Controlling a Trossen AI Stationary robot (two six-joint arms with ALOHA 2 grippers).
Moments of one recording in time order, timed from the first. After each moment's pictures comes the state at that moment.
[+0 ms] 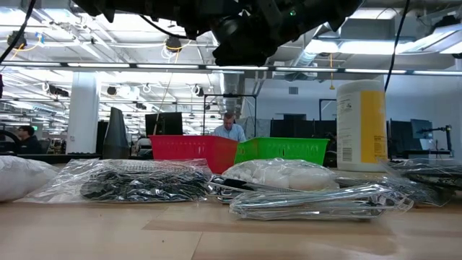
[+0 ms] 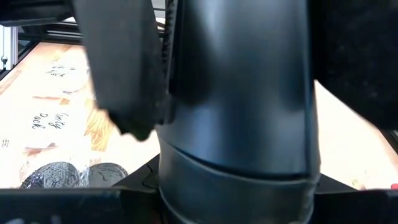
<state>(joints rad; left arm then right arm) -0.08 1.39 0.76 0.56 -0.22 0.13 0.03 1.64 1.08 0.12 0.06 -0.07</state>
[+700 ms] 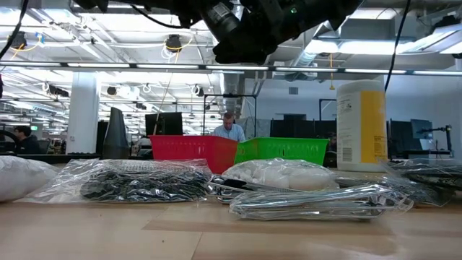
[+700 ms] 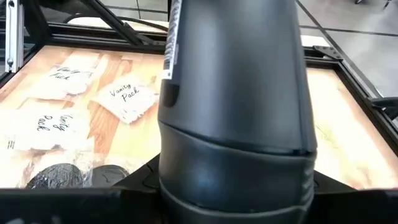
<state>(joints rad) -0.08 1.30 0.76 0.55 -0.25 0.18 0.03 1.64 1.08 0.11 0.05 -0.08</state>
